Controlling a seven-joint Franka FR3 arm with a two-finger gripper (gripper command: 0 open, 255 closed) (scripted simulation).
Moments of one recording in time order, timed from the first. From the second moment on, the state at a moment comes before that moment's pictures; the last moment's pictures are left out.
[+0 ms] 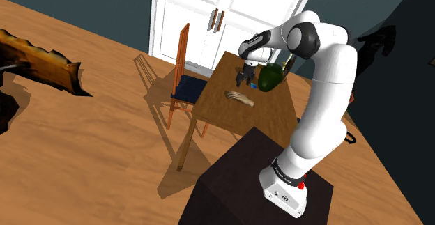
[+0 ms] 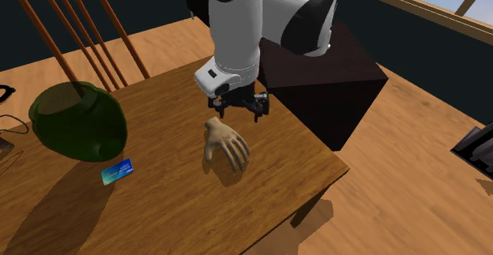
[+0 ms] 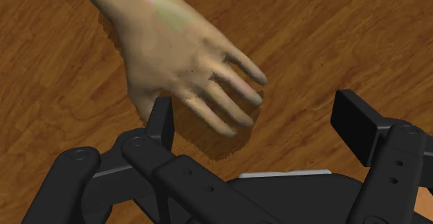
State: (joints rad) arm -0.31 0.45 -0.37 -1.90 0.14 2.25 -0.49
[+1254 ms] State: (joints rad) arm -0.51 0.93 -0.31 -1.41 0.26 2.21 -0.58
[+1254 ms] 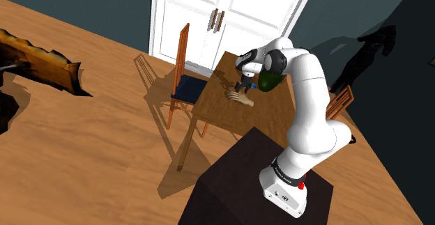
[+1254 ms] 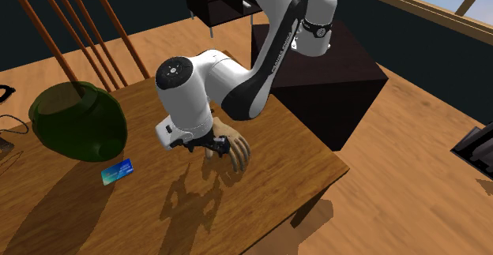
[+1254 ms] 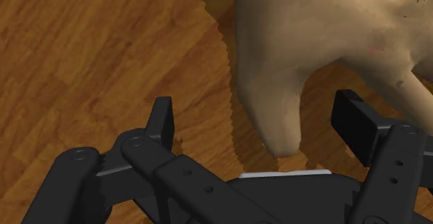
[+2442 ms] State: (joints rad) arm -0.50 0.87 -0.32 -1.44 0.24 2.17 -0.57
